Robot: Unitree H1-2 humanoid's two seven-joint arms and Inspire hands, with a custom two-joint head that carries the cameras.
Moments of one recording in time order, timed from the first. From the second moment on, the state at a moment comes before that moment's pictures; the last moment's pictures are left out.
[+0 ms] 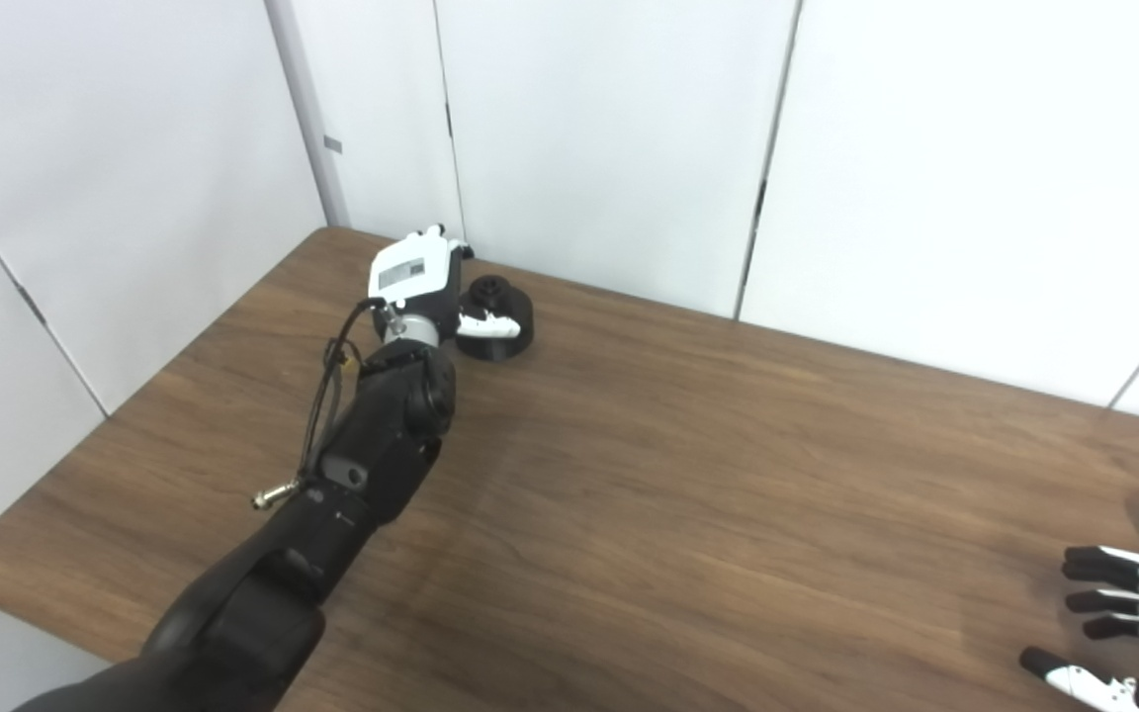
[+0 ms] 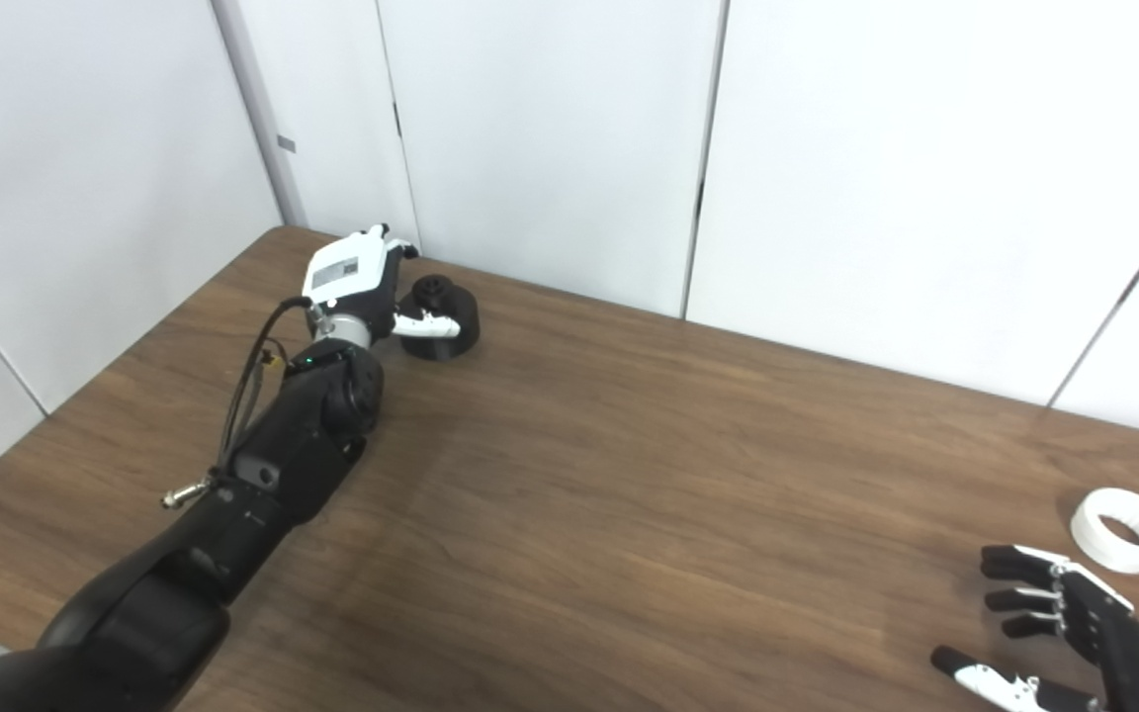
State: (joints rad) left arm -0.55 0.44 -0.15 0.47 0.79 0.46 0.10; right arm 0.04 -0.30 -0.05 -0.17 -0.21 0.01 0.09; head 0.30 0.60
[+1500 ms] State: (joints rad) left arm -0.60 0.40 -0.13 0.75 0.61 0.35 0.27; right arm 0.07 -0.30 -0.08 -0.20 -0.20 0.03 0.09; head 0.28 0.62
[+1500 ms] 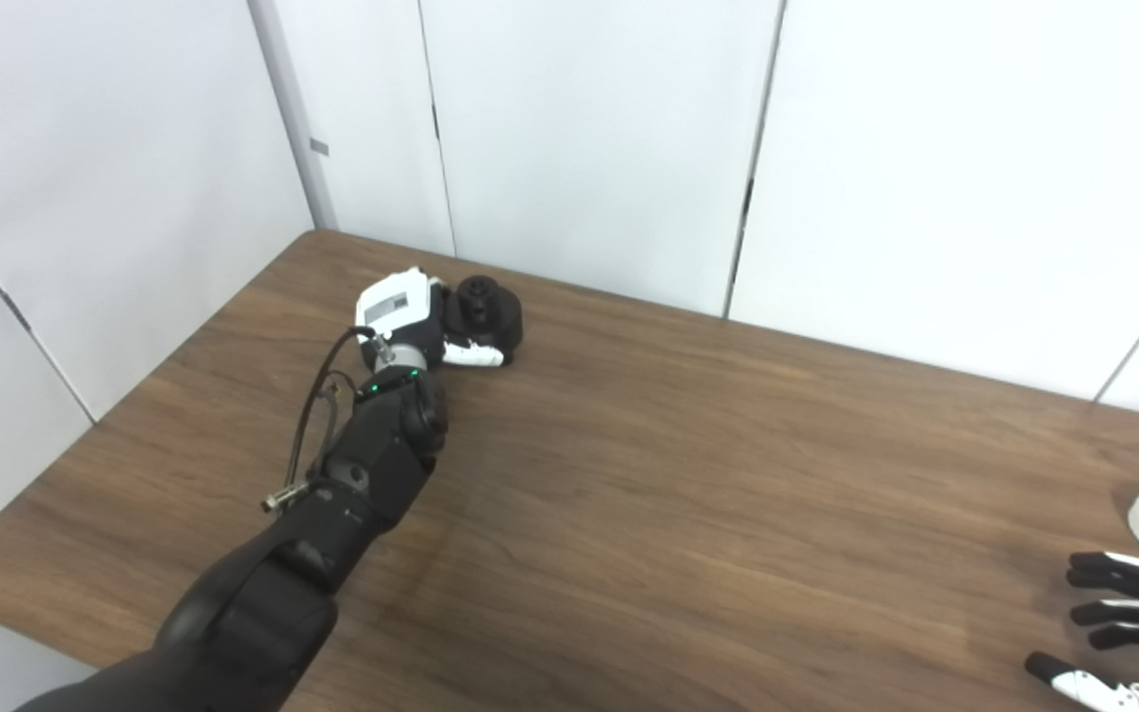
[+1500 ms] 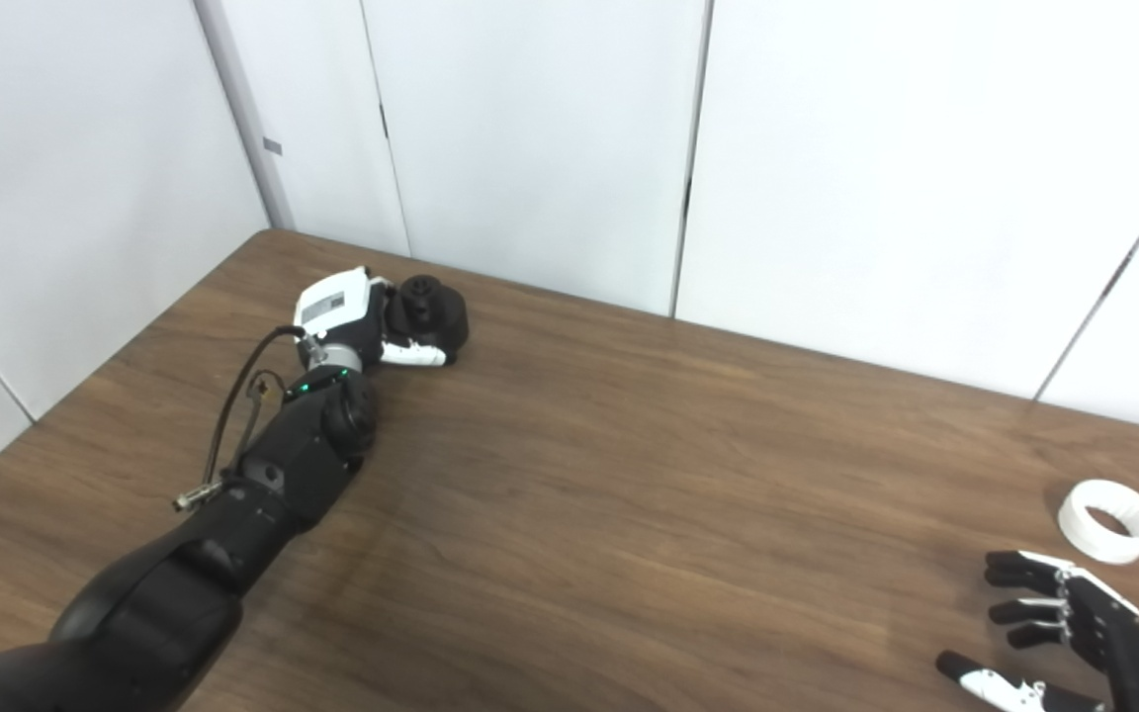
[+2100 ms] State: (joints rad) left arm -0.60 0.34 -0.03 0.80 0.44 0.17 0.45; right arm 0.08 -0.31 -0.08 -0.21 -0.20 0.05 0.10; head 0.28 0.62
